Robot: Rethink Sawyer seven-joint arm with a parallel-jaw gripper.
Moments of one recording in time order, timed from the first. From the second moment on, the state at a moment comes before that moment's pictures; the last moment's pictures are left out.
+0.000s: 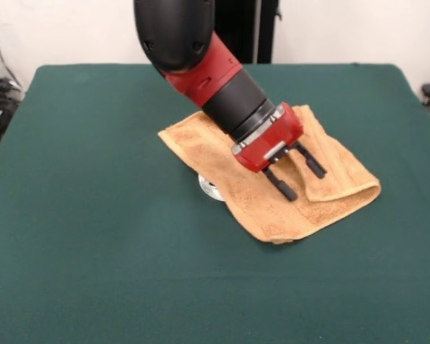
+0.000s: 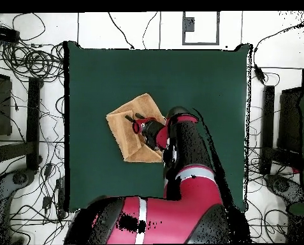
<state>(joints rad) -0.13 -0.30 0.06 1.31 -1.72 -0.78 3.58</state>
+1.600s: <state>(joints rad) -0.09 -0.33 0.06 1.38 -1.72 -0.94 3.72</state>
